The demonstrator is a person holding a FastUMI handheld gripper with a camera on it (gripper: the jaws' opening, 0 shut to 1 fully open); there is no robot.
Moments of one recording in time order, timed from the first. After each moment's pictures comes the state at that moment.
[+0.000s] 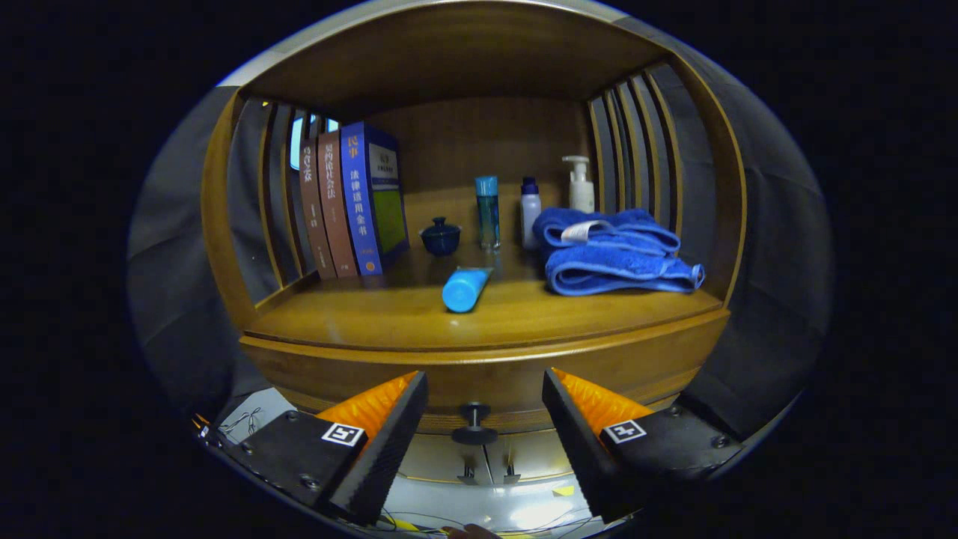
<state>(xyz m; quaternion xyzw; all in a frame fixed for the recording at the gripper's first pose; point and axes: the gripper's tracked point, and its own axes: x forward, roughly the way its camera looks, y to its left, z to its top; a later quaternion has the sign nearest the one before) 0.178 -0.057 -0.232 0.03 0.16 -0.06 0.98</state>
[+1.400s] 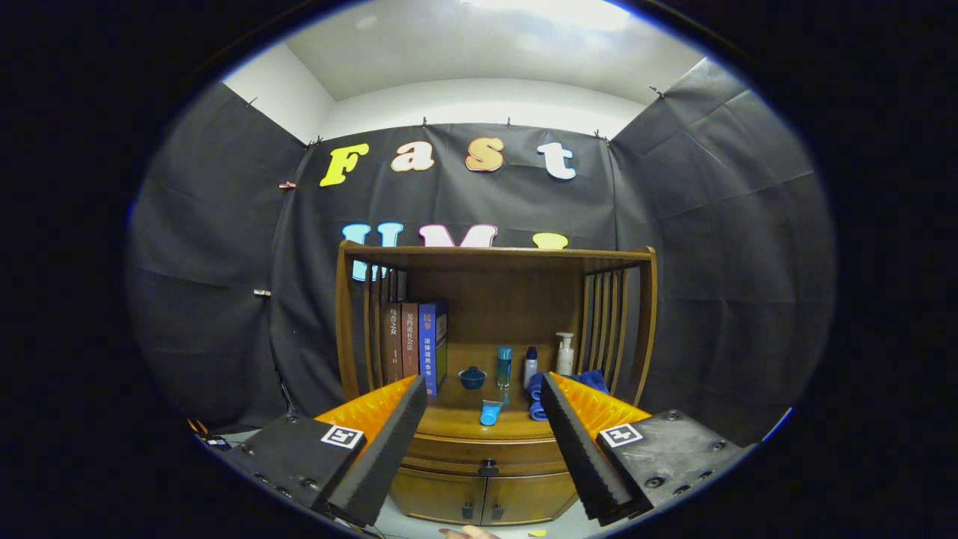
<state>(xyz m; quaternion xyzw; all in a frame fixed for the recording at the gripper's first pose) -0.005 -0.017 0.009 -0.01 -0.05 -0.03 1.00</state>
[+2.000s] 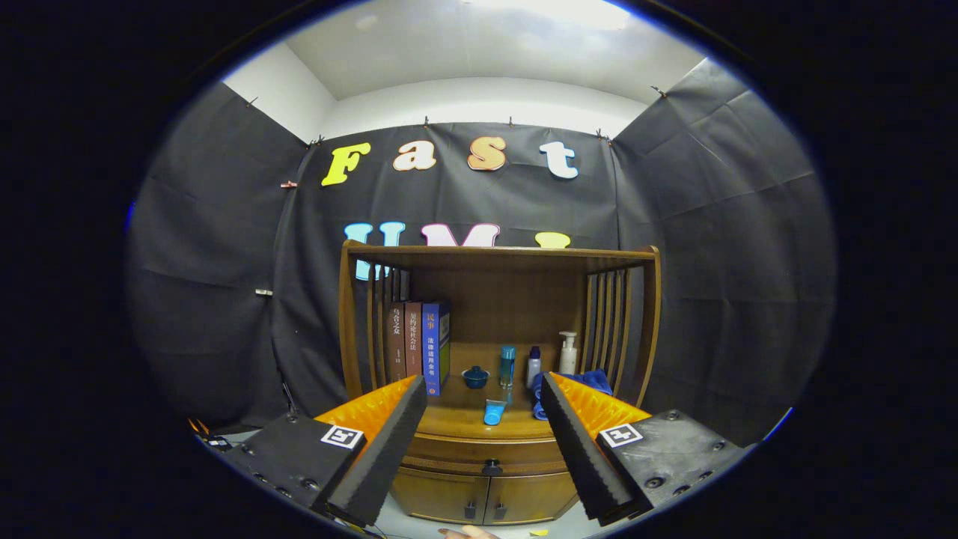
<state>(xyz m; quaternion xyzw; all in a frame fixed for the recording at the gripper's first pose) -0.001 -0.009 0.005 -0.01 -0.05 -0.03 1.00</state>
